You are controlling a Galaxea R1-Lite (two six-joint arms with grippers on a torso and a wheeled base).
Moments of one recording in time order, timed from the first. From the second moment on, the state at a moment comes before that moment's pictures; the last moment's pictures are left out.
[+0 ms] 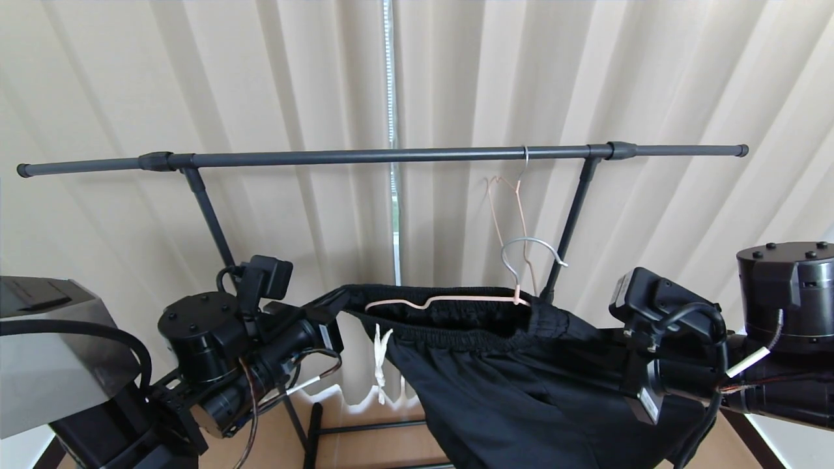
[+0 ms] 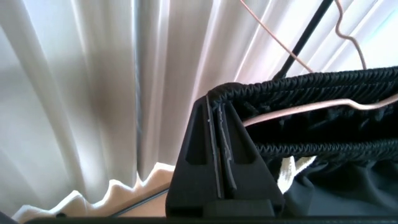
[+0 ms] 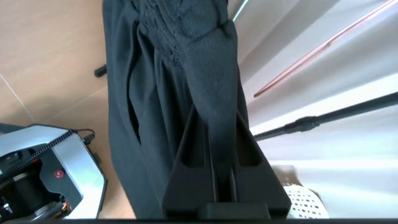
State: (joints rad) left arm -0.45 2.00 -0.38 -1.55 -0.01 -0.15; right arm 0.46 1.47 -0.58 -0.34 0.19 -0.47
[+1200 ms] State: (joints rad) left arm -0.64 1.67 -0.74 -0.55 0.06 -0.04; right arm 0.55 1.76 -0.56 -0.81 -0.18 -0.38
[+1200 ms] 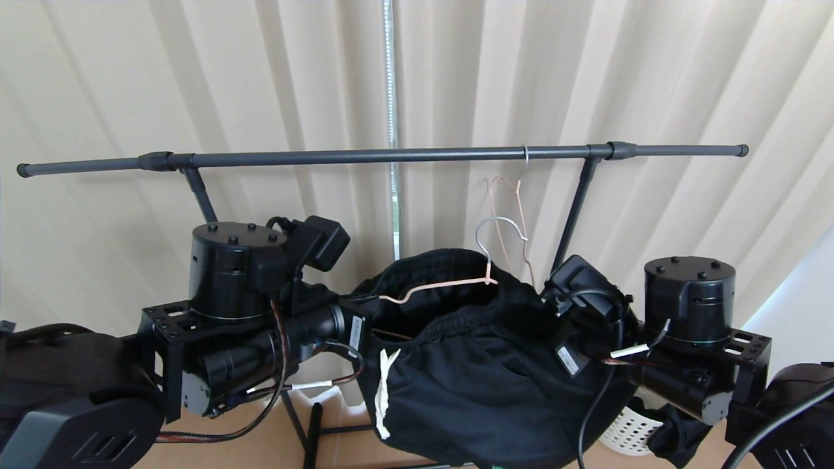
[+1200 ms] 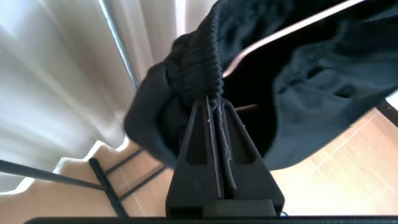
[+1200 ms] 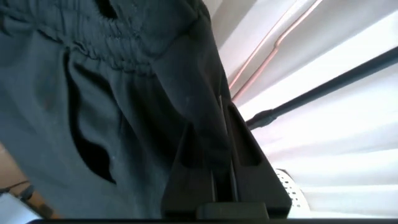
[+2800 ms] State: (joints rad) left arm -0.77 1.75 -0.76 -0.53 0.07 -0.06; right arm 0.58 1.84 -0.56 -1.04 -0.01 -0.15
